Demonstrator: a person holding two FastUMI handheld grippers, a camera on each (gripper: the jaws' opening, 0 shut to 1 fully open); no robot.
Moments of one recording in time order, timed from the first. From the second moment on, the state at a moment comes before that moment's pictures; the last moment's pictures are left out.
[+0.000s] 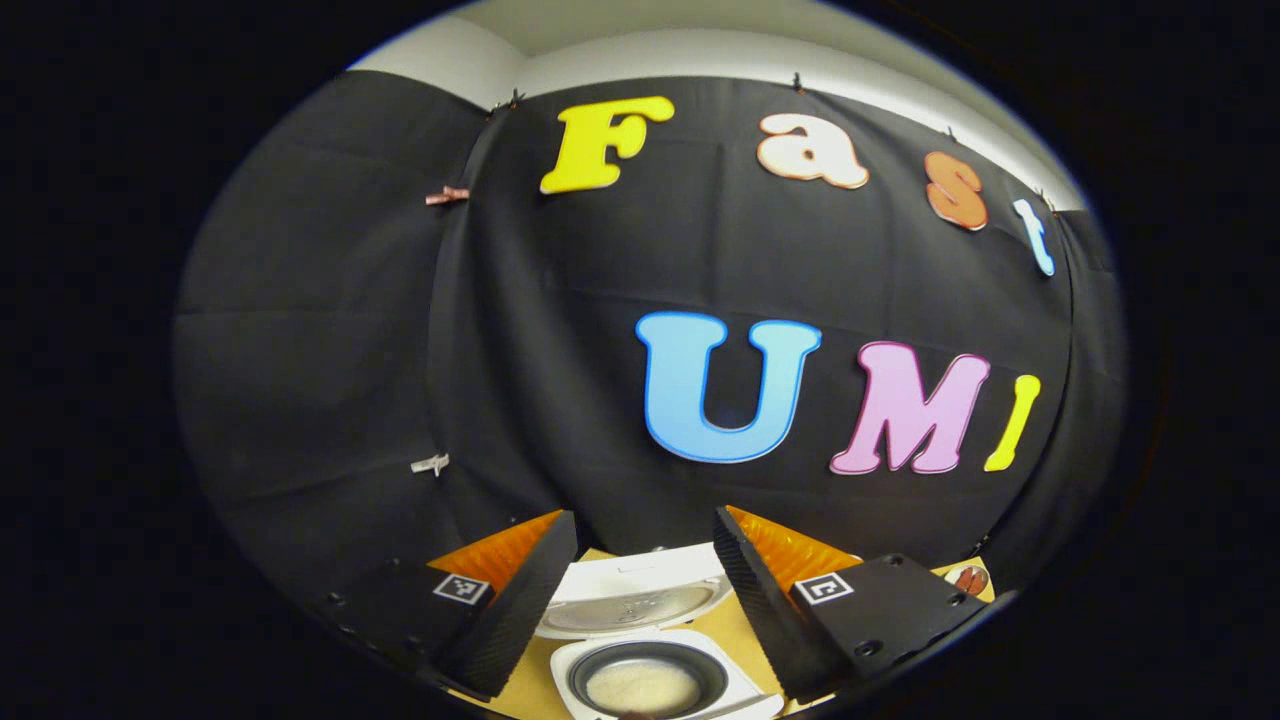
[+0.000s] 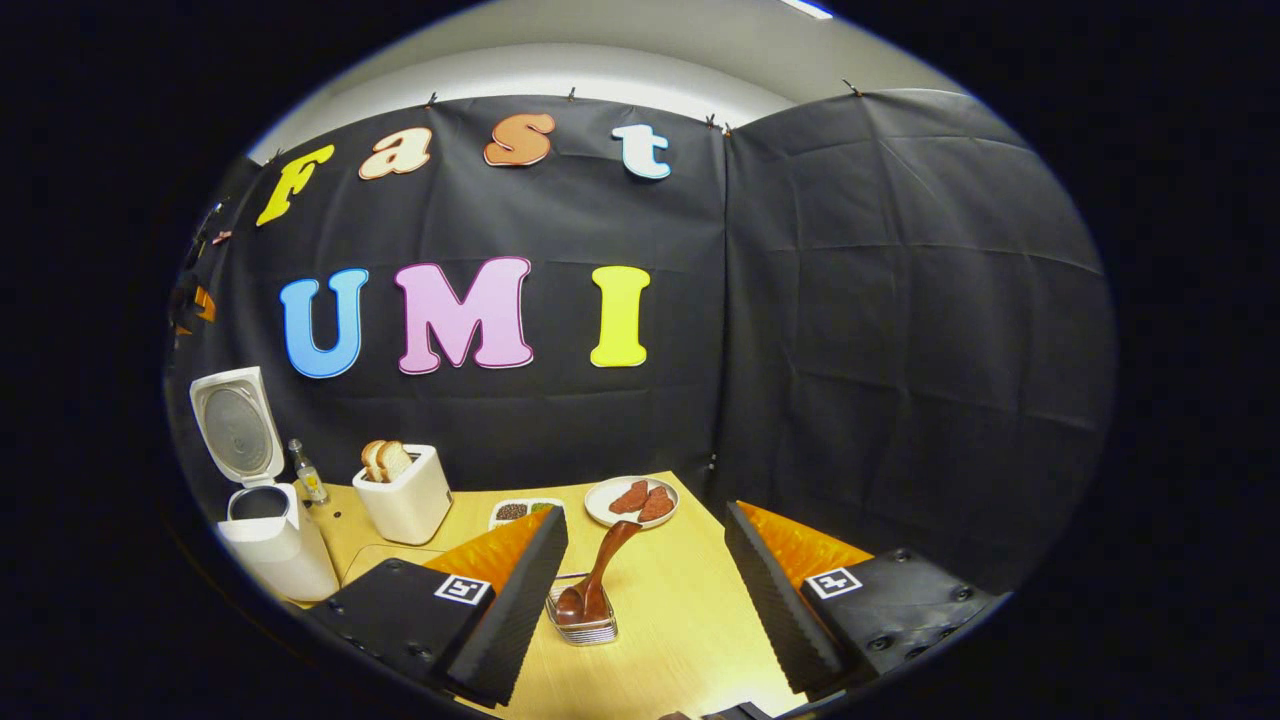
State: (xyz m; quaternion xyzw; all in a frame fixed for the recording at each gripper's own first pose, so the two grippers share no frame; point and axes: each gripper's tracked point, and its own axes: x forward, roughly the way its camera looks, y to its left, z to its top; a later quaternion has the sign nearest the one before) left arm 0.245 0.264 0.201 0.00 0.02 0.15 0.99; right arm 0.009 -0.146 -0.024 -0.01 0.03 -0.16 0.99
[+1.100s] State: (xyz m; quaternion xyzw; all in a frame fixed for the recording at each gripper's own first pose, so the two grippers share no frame) left arm 0.278 0.273 0.079 -0.04 0.17 0.22 0.96; right arm 0.005 -0.134 -0.052 0.00 0.07 -0.16 0.99
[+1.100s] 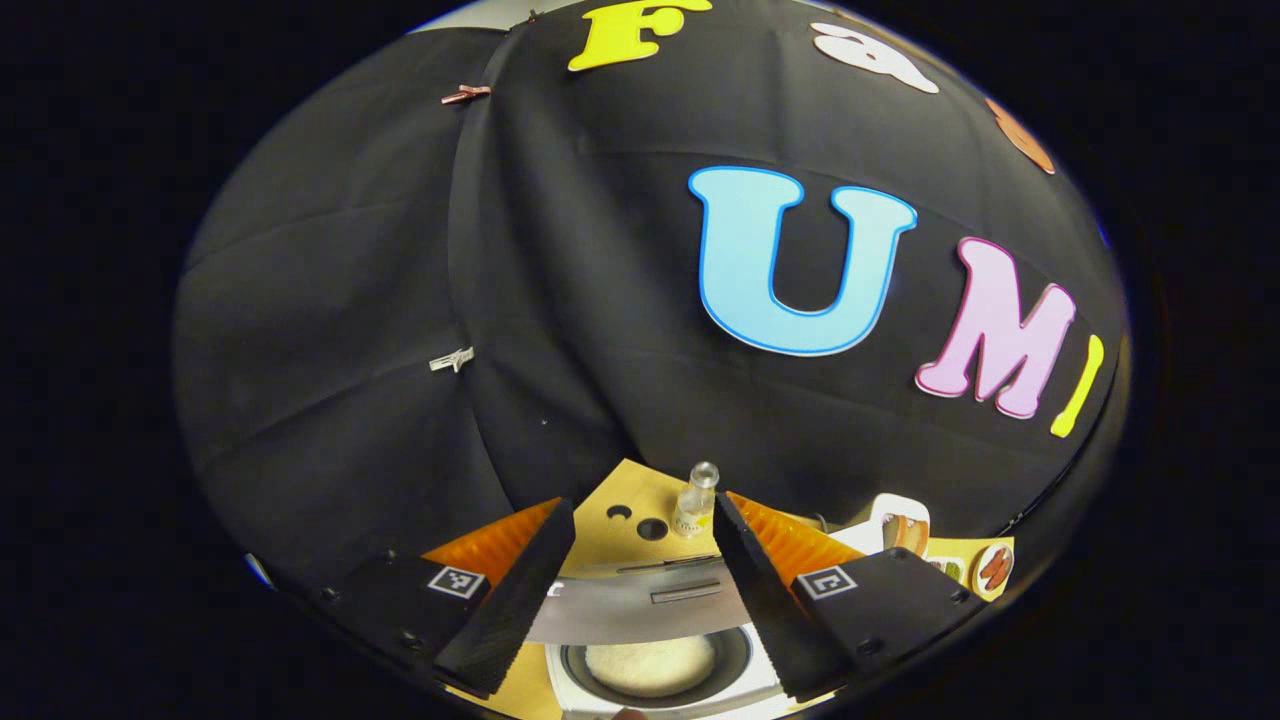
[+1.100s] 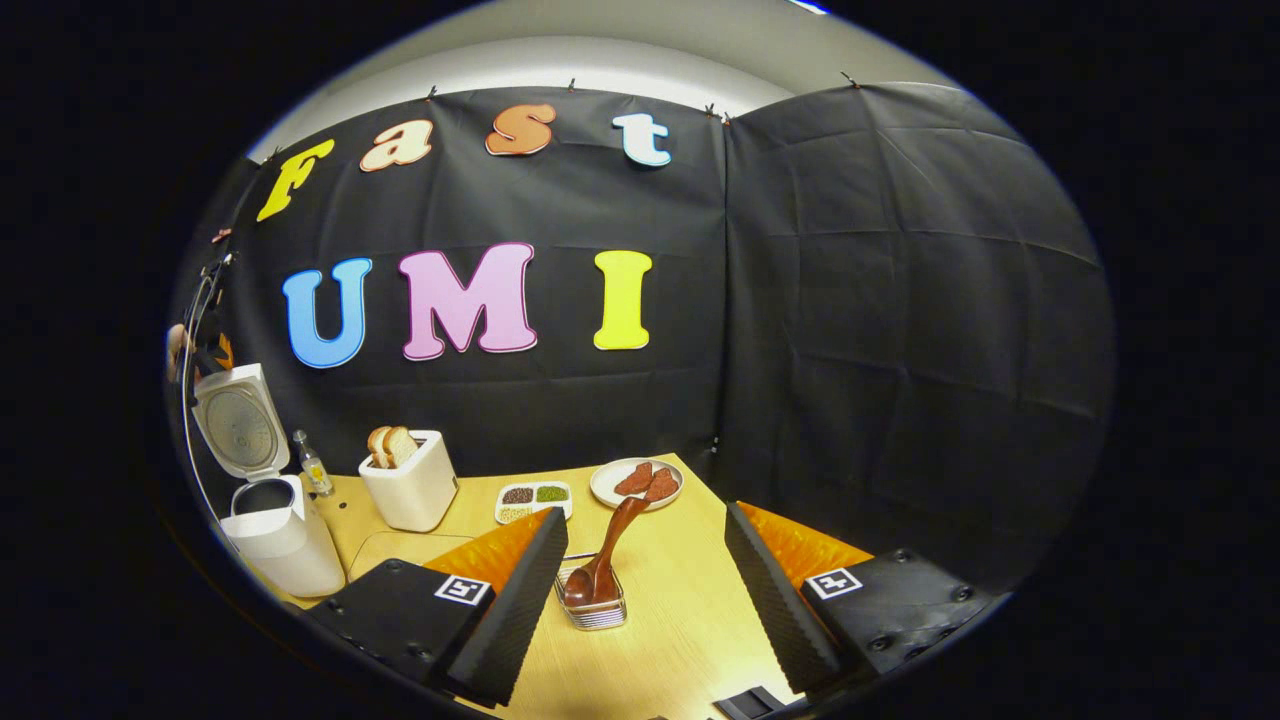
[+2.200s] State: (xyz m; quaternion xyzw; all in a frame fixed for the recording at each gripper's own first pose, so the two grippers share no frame) left arm 0.192 0.194 -0.124 -0.03 0.26 0.22 0.94; right arm 0.037 -0.105 -0.100 -0.02 0.14 -0.04 0.99
